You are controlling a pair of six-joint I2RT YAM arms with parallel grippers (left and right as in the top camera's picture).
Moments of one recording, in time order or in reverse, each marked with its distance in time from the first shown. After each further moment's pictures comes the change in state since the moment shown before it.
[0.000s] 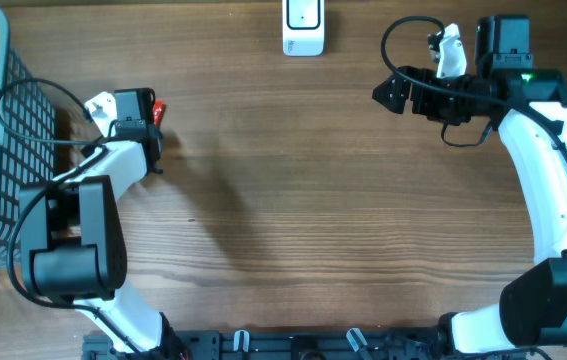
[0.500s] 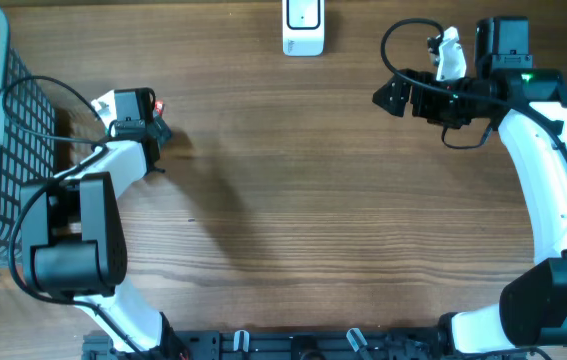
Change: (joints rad) left arm 0.004 0.021 0.002 0.016 0.198 0.004; right arm 0.000 0.000 0.000 -0.031 0.004 -0.003
